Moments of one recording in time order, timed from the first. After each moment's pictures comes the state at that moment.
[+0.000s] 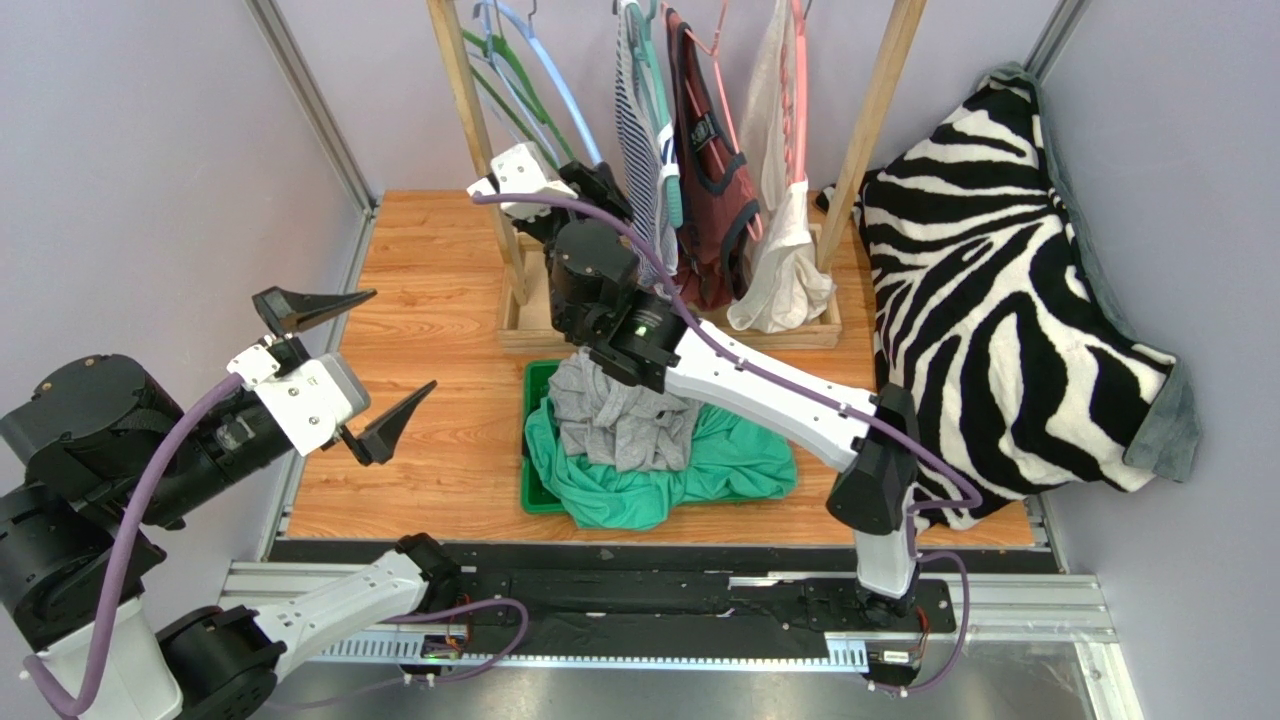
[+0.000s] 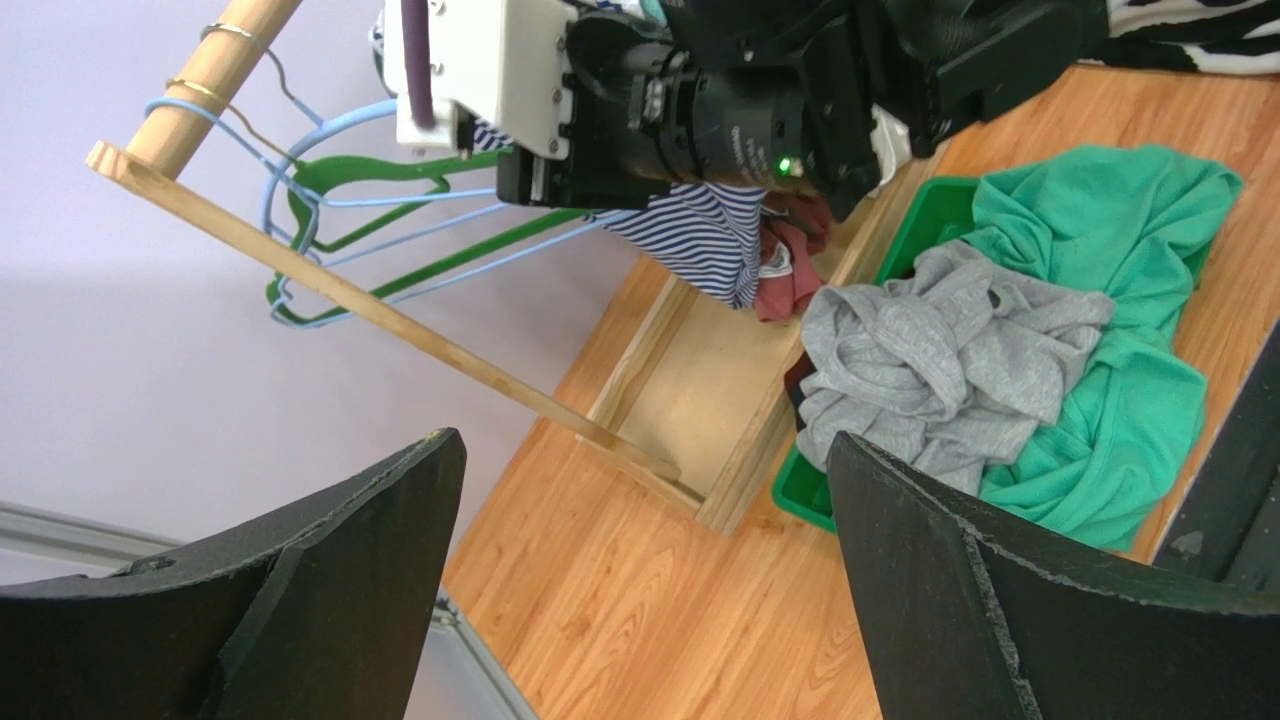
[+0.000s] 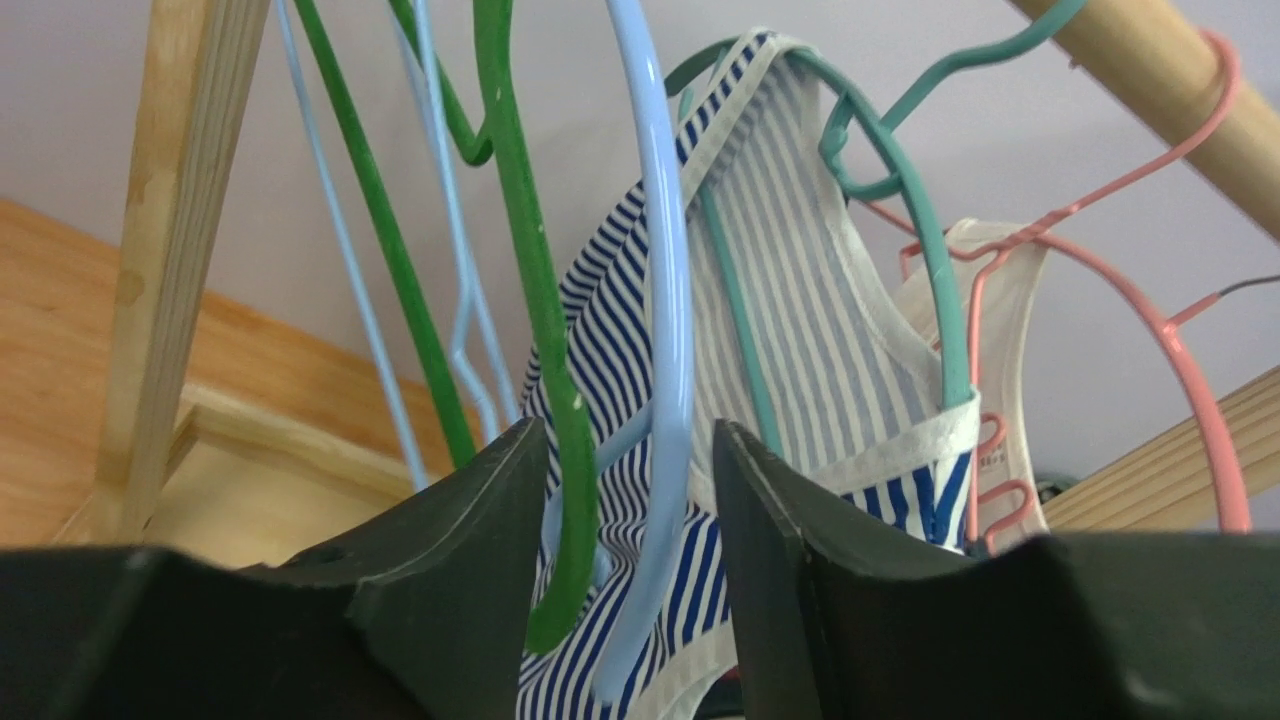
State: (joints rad) left arm -0.68 0.86 1.99 -1.25 0.12 0.63; right arm 1.09 1.95 1.99 0.26 0.97 -0.79
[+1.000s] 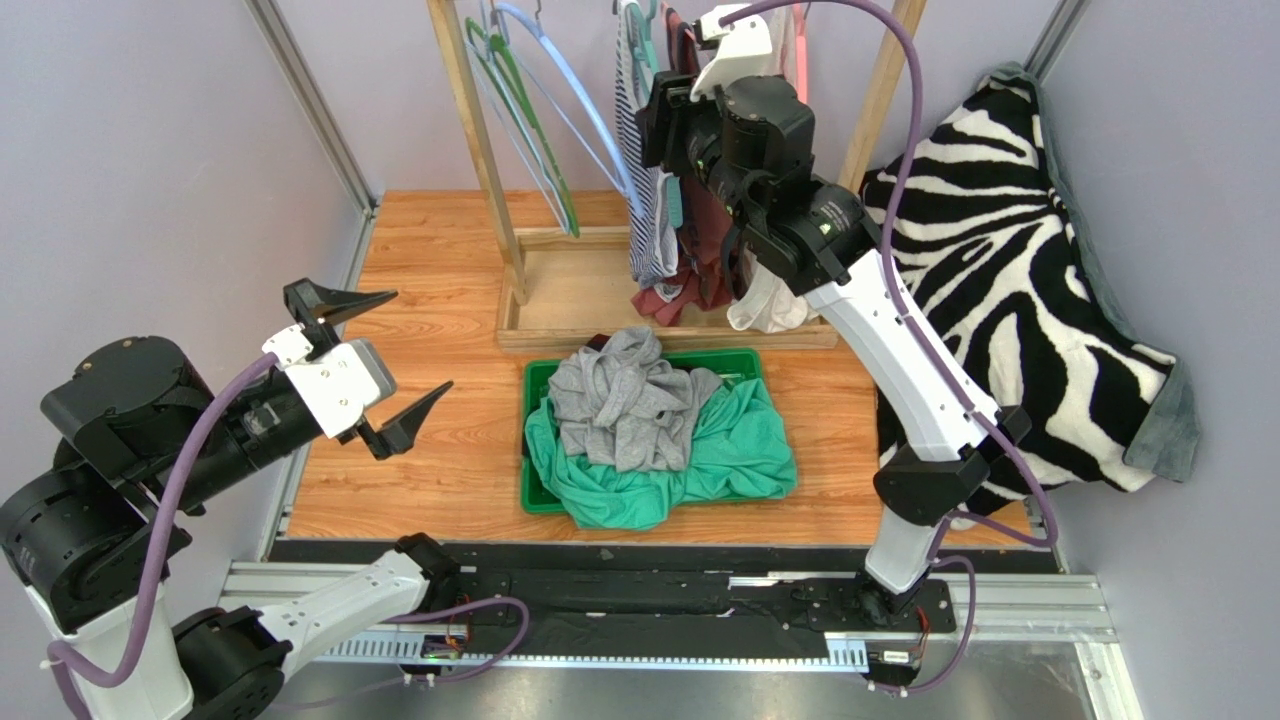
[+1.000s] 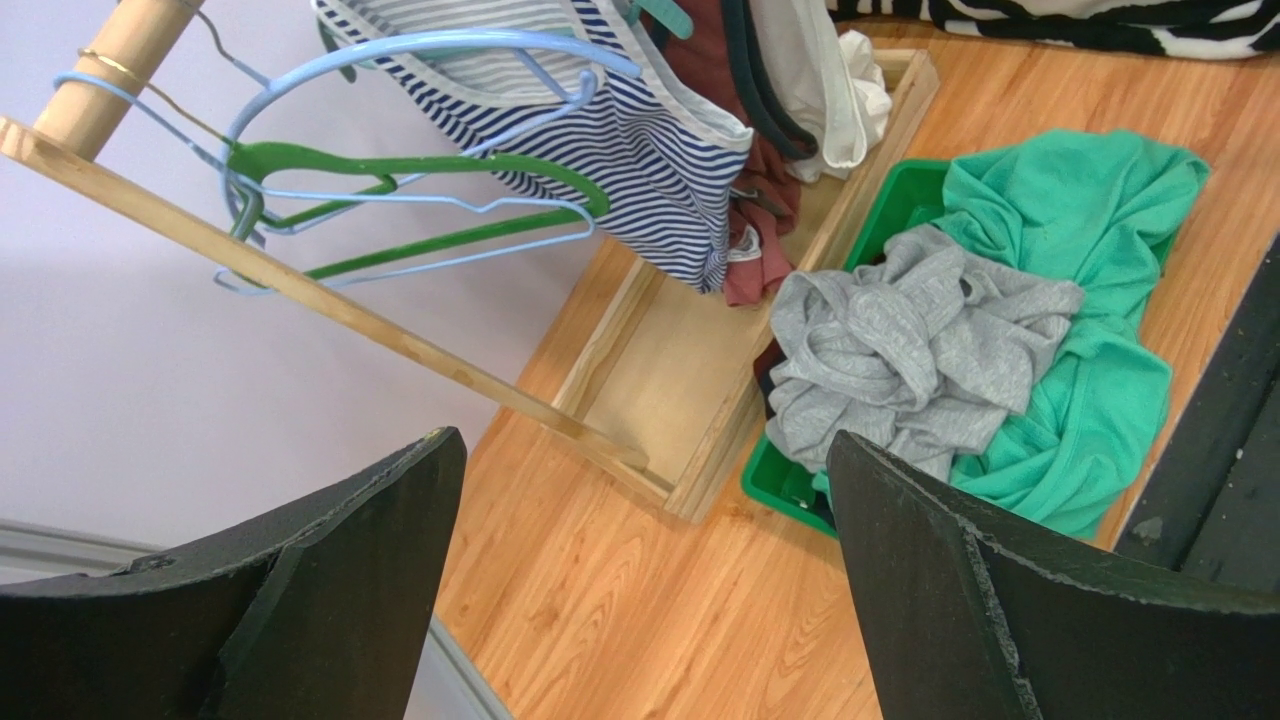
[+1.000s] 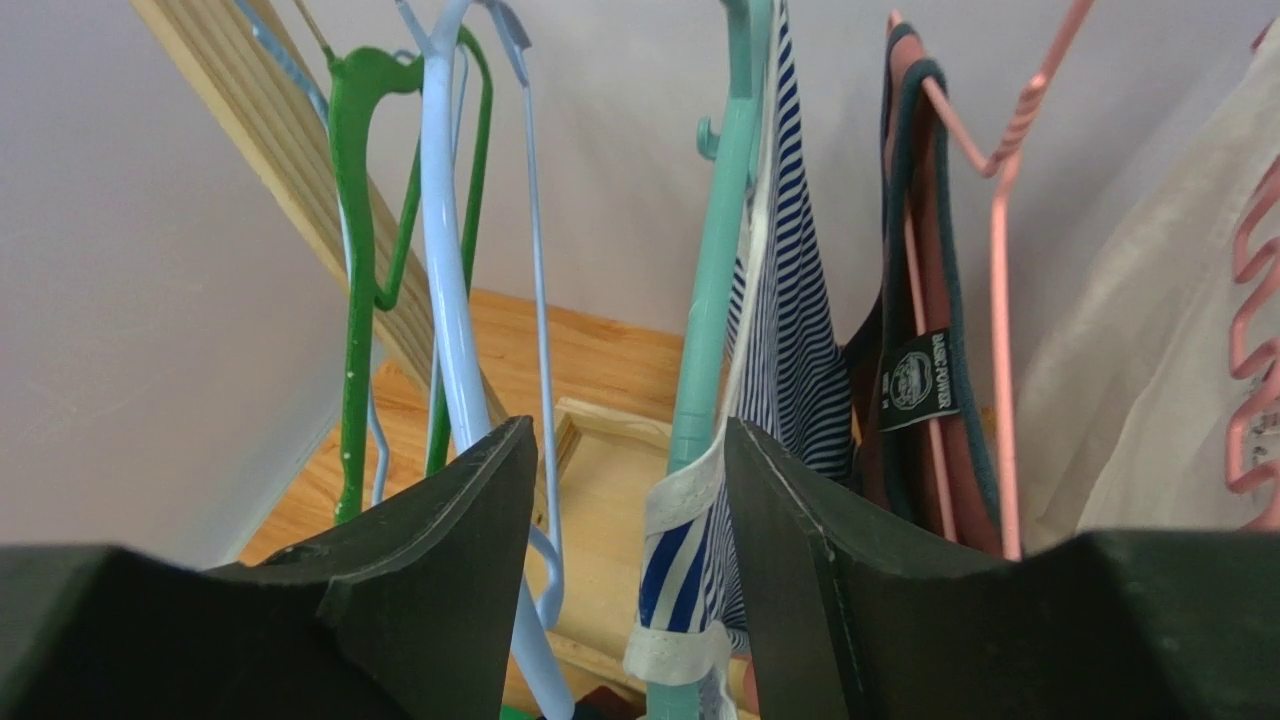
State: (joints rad) left arm -0.64 0.88 1.96 -1.25 0.18 0.61; right arm 0.73 1.77 2.28 -0.51 0.35 0.17
